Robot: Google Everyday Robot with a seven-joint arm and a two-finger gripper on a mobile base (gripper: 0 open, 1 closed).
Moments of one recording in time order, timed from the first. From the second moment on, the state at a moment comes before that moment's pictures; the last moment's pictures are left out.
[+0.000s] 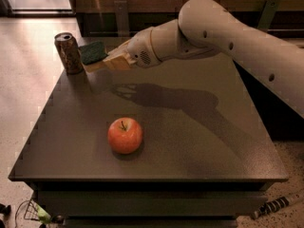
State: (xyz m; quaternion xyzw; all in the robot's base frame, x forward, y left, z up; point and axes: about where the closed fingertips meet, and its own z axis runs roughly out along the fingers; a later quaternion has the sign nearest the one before) arm 0.621 0.098 0.909 -0.53 0.66 0.29 0.44
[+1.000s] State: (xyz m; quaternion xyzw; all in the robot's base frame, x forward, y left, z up) arm 0.682 0.101 0.936 -0.45 0.67 0.31 0.50
